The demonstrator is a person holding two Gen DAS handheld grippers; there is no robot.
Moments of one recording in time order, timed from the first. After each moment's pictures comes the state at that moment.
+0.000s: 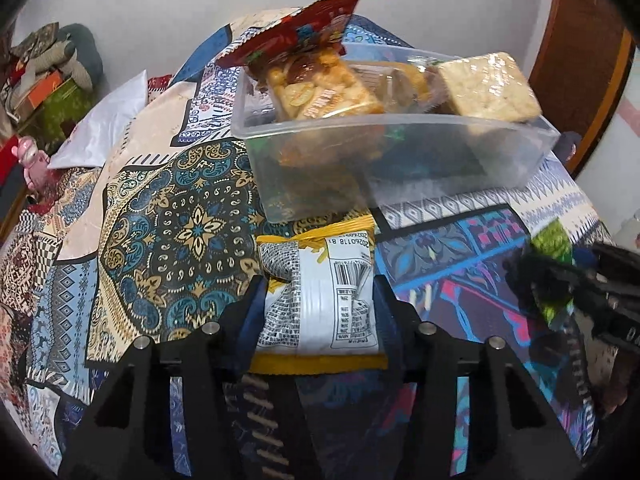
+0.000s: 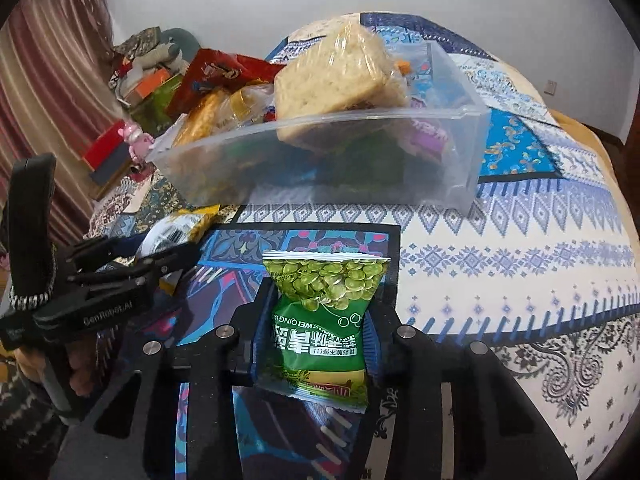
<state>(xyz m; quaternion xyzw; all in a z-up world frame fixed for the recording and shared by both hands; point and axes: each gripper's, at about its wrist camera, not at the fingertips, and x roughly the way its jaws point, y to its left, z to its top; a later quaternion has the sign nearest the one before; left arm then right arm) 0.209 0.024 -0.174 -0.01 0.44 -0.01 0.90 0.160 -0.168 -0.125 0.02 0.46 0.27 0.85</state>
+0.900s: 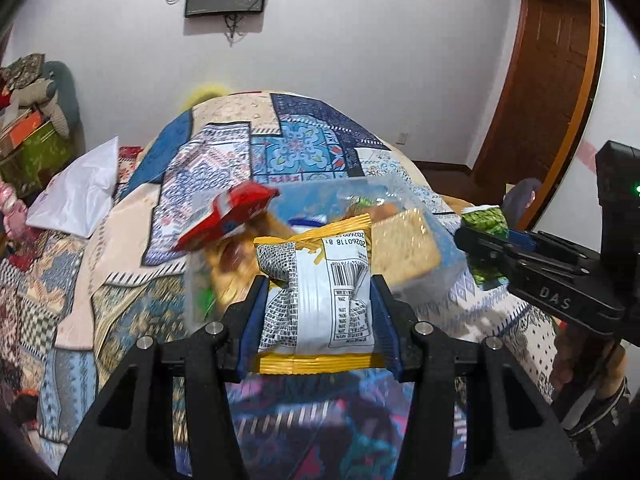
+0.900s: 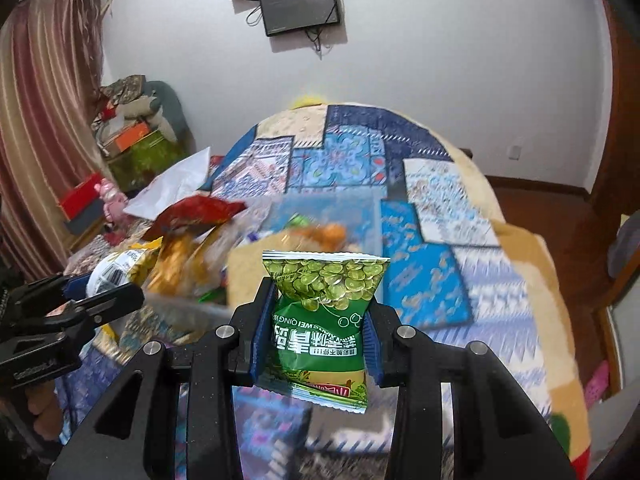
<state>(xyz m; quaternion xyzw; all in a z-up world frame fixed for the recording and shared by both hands) 0.246 -0.001 -0.072 -0.04 0.35 -0.07 0.93 0.209 -0.195 -0.056 0.00 0.35 0.21 0.91</state>
